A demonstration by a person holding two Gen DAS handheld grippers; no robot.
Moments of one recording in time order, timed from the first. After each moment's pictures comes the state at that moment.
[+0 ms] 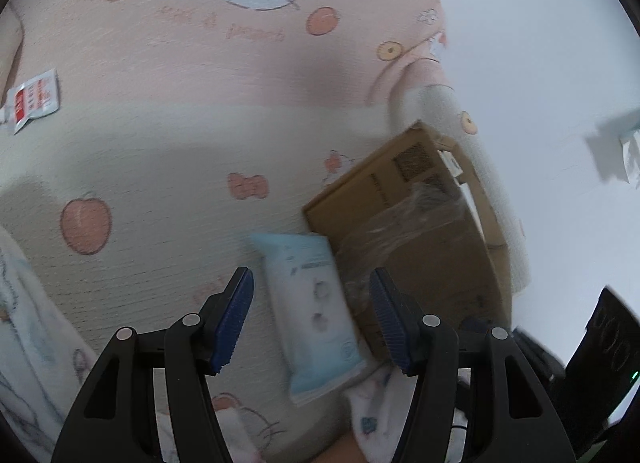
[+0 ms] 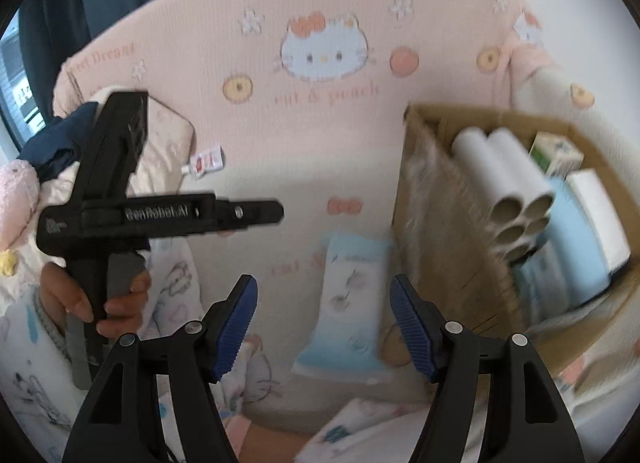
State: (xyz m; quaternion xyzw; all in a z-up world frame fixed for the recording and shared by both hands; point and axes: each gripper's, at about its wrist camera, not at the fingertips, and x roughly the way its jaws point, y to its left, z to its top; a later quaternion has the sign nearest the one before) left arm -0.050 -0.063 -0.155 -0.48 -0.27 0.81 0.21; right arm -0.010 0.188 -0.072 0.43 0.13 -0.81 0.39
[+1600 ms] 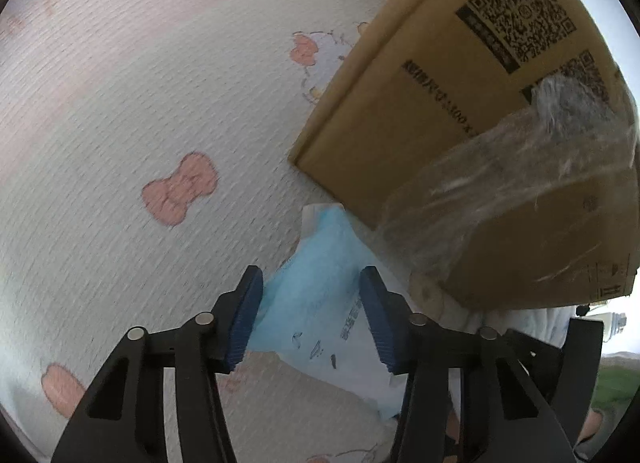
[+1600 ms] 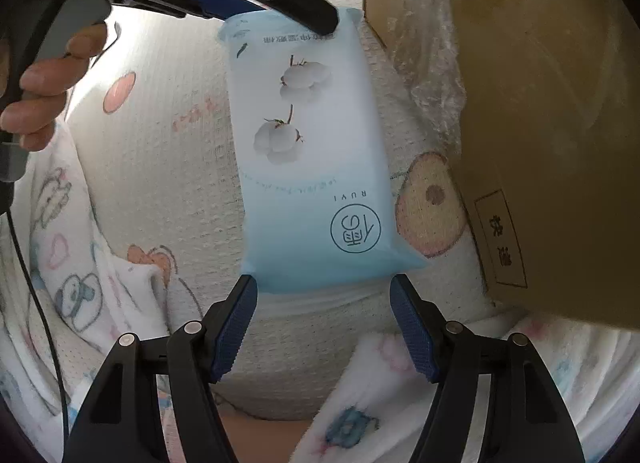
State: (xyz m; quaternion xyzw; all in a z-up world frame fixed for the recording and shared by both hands) left arm -0.151 0.037 -0.221 -0.61 0.00 0.72 0.32; right arm -0.032 0.174 -0.218 0.61 0.21 -0.70 0.29
